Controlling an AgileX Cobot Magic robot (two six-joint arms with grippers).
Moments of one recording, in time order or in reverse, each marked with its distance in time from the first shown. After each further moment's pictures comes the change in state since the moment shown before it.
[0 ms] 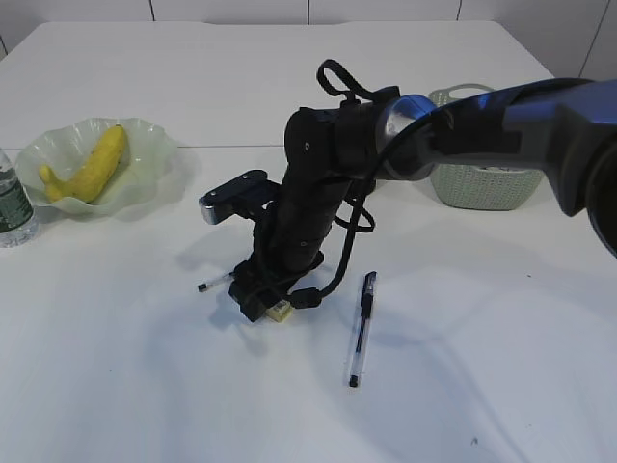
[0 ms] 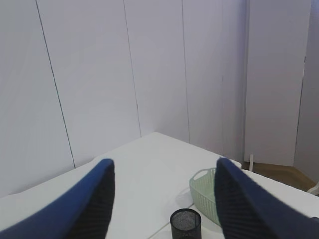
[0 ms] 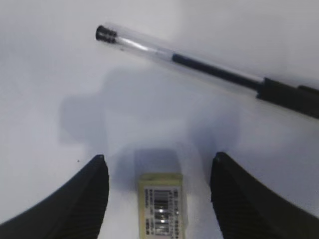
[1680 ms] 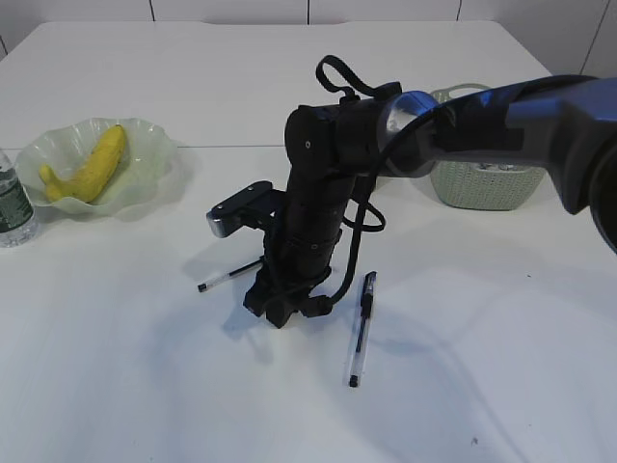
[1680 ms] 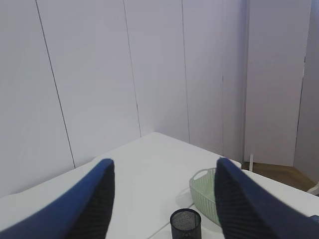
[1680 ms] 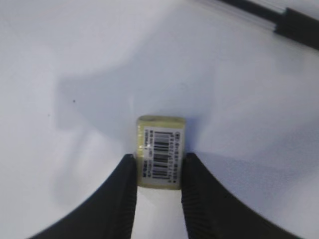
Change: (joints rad) left arm 0.000 0.000 0.000 -0.002 0.000 0.000; right arm 0.000 -0.006 -0.006 -0.059 0.128 -0.002
